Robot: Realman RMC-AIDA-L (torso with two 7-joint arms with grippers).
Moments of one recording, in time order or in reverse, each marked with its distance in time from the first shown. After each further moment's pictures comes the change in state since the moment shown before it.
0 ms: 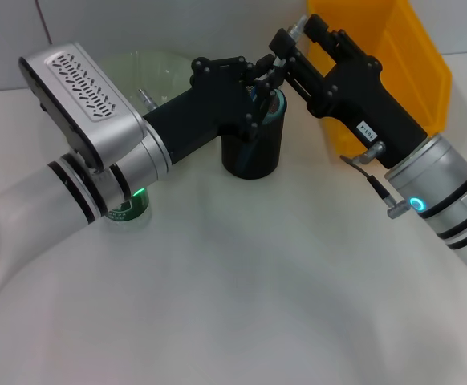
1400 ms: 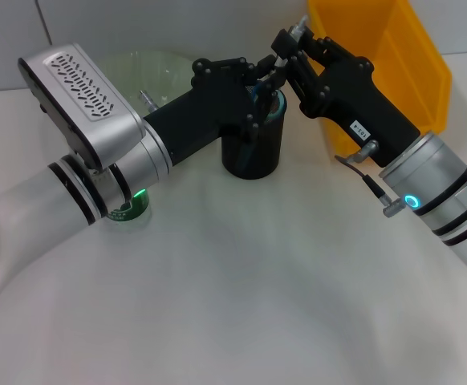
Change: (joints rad) left arm 0.002 0.000 0.005 0.000 -0.004 0.006 -0.015; right arm 0.013 -0.003 0.001 0.002 -0.009 0.029 0.010
